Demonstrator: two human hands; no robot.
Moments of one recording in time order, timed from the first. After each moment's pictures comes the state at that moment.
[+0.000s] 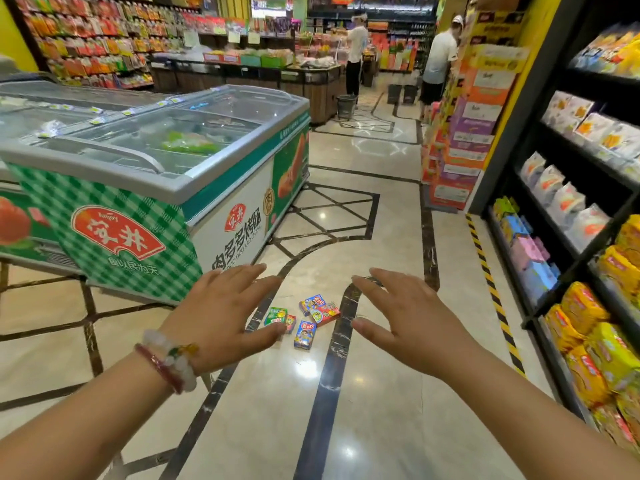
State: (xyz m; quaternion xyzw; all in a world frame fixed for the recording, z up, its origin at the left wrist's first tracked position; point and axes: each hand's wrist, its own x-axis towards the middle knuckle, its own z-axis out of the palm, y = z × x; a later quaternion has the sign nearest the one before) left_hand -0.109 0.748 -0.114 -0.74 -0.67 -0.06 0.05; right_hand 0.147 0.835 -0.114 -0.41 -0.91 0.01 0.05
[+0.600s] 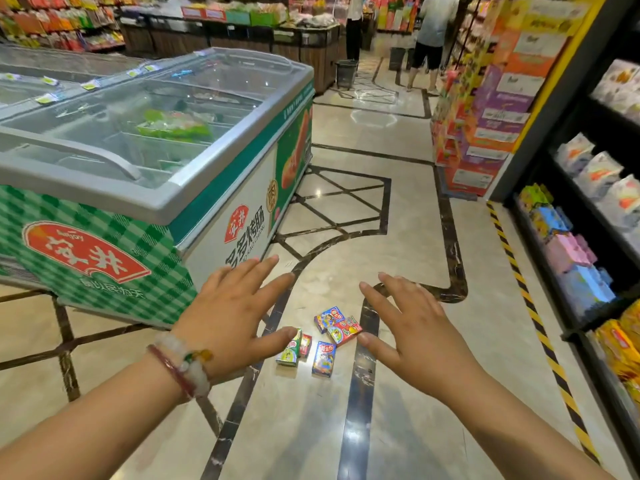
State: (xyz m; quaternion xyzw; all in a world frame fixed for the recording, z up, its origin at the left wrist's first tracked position) left_hand -0.303 0.981 -0.170 -0.75 -0.66 -0.02 0.10; right_hand -0.044 1.045 -0.186 -0.46 -0.88 -0.02 0.08
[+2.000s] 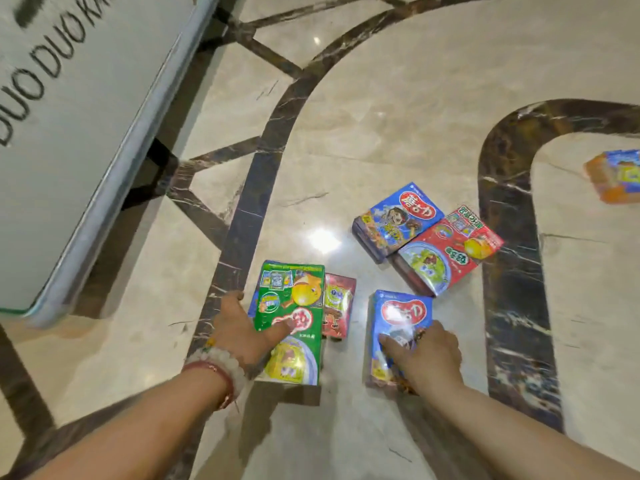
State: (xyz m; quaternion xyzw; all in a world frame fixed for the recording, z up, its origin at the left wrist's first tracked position) left_hand -0.438 1.335 -1.016 -0.30 -0.85 -0.18 -0.41; right_hand -0.199 1.365 -1.045 -0.79 -0.46 0.39 0.00
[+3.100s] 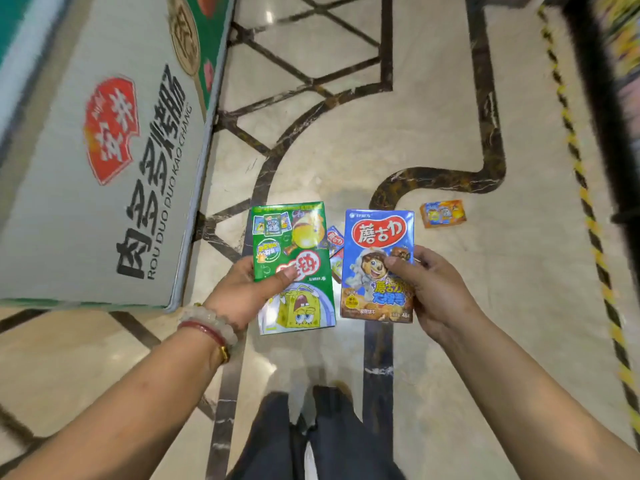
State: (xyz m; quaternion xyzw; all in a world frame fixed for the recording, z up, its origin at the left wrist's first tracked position) left_hand -0.393 1.343 -0.511 -0.26 -0.63 -0.35 -0.64; right_hand -0.162 1.376 -0.493 -0.64 -0.25 0.65 0.34
